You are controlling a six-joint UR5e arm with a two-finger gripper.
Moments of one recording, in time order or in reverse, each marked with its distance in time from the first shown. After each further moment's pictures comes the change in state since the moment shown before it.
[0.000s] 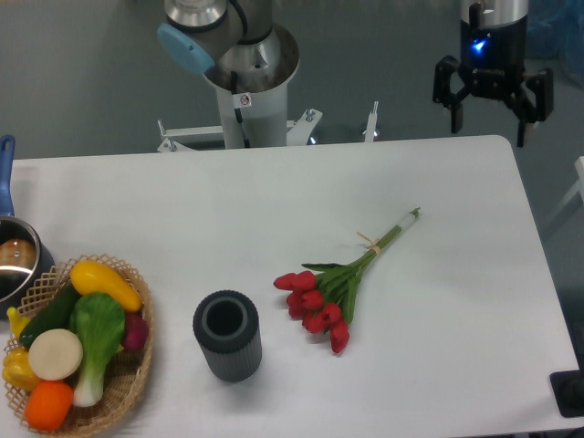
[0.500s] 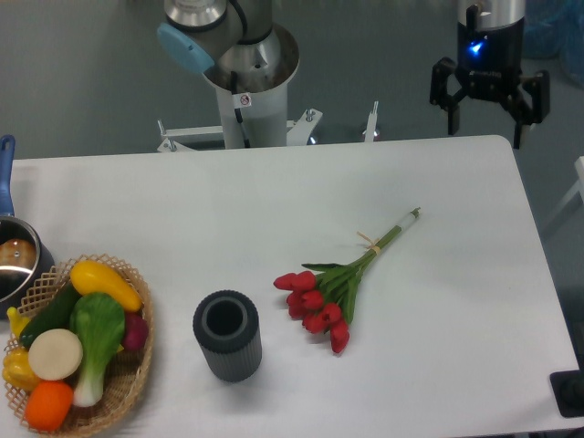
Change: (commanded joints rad) arm -0.014 0.020 -0.063 0.009 -0.012 -0.056
